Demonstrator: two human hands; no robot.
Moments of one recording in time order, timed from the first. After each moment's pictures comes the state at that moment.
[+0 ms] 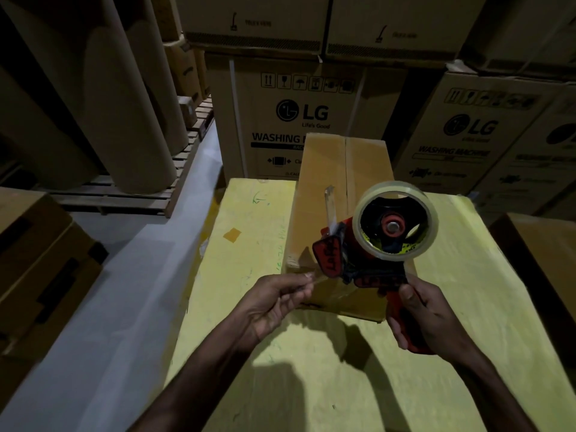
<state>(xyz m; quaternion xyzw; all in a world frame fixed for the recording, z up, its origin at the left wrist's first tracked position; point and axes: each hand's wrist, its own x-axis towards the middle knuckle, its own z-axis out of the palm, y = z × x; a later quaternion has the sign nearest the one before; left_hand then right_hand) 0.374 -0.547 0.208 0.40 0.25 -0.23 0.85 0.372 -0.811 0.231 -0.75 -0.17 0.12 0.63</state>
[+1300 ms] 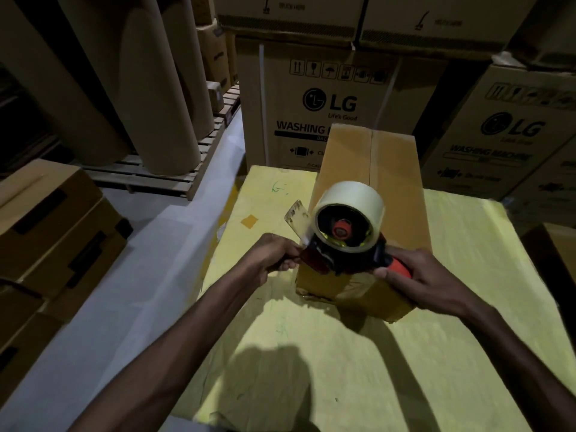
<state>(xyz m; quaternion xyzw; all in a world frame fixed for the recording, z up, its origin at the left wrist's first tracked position) 0.425 -0.515 0.192 0.68 0.24 -0.15 0.67 0.441 -0.810 0.238 -0.86 -0.32 0.15 0.37</state>
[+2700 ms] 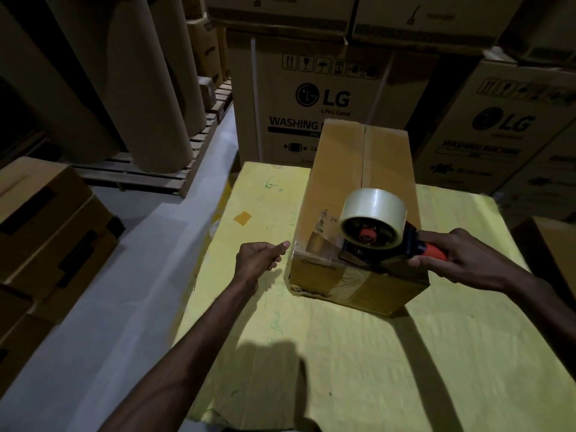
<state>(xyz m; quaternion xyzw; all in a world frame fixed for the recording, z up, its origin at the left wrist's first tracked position) 0.435 -0.504 0.094 0.67 0.28 0.00 0.69 0.478 -0.873 0.260 -0.91 -0.33 0.13 0.22</state>
